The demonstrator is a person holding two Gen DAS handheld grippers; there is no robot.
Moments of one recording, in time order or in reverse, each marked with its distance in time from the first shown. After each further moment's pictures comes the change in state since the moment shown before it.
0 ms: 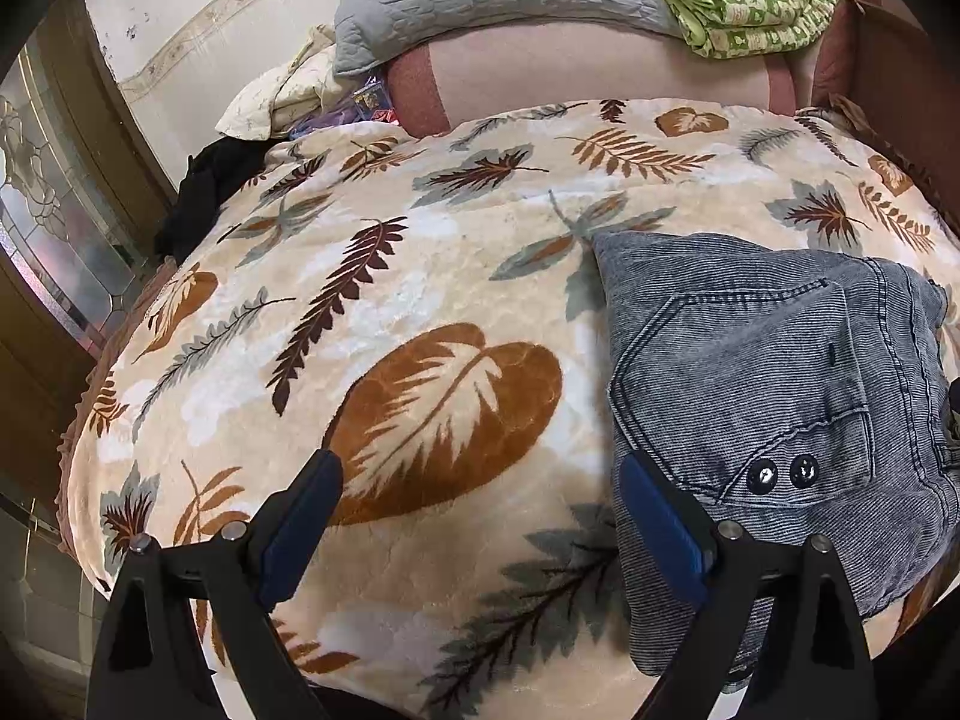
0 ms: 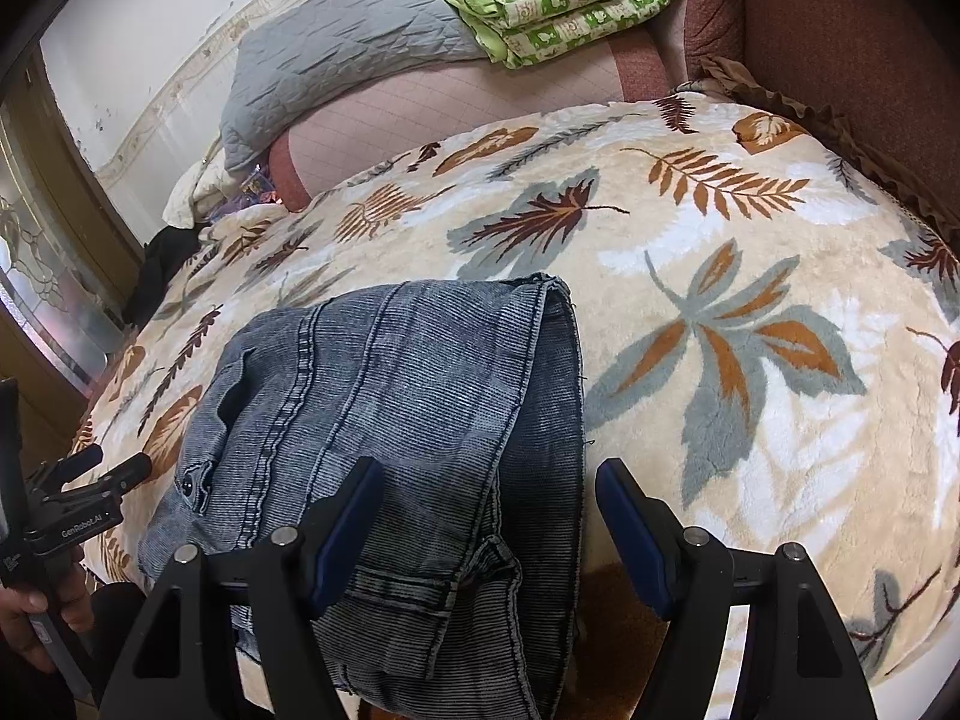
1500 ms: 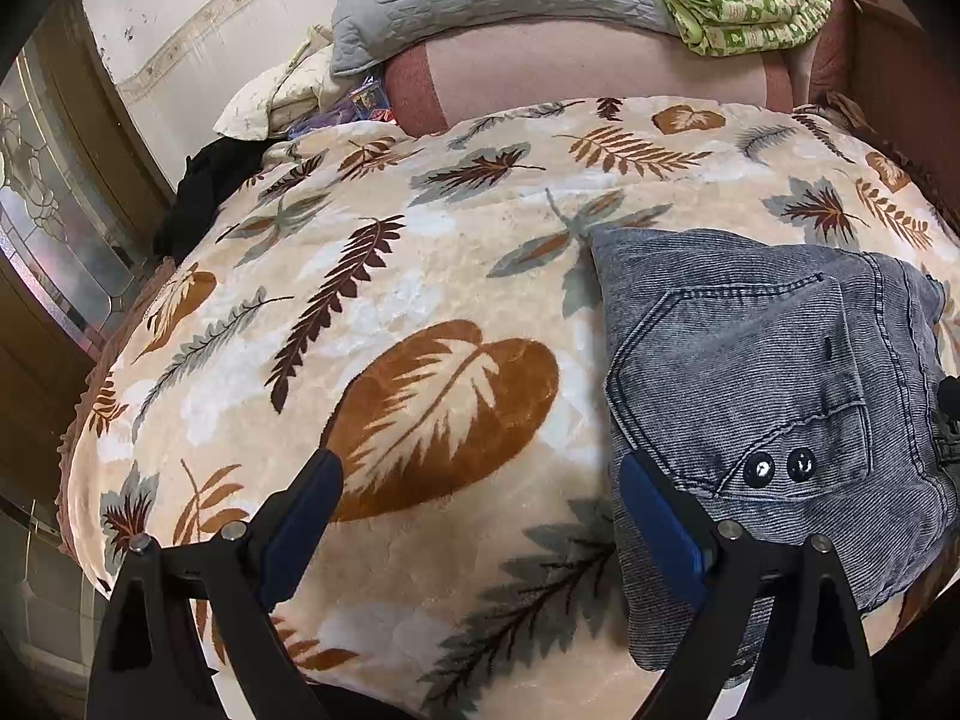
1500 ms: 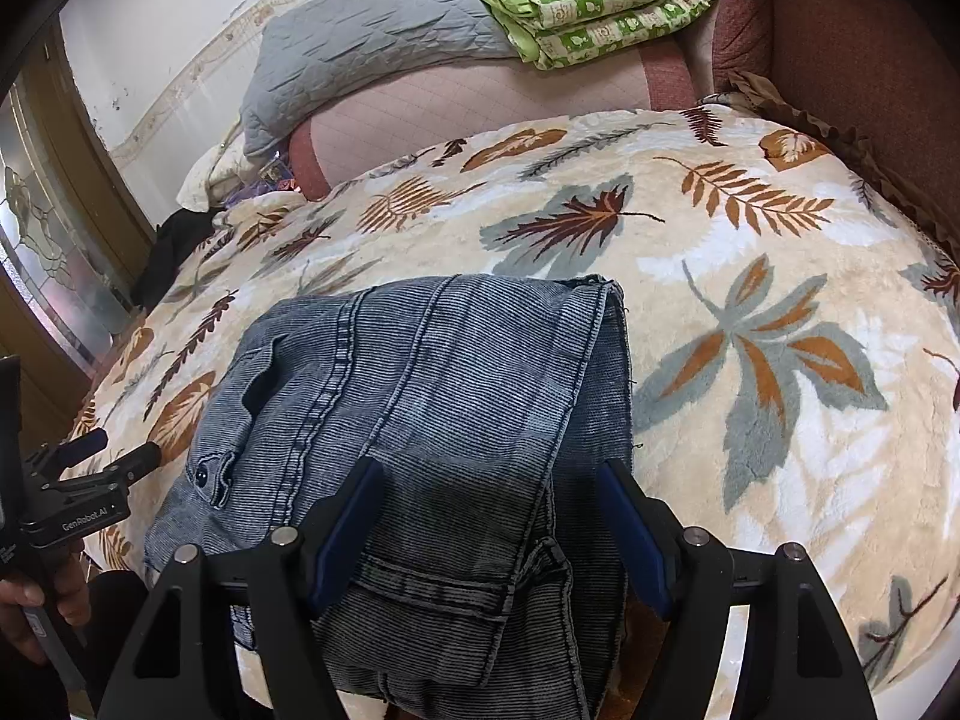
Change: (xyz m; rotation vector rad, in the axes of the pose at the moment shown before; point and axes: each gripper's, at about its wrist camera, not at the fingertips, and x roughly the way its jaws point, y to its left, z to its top) left arm -0.001 0.000 -0.002 0.007 0.002 -0.001; right arm 0.004 0.020 -0.002 -0.051 -0.004 0.008
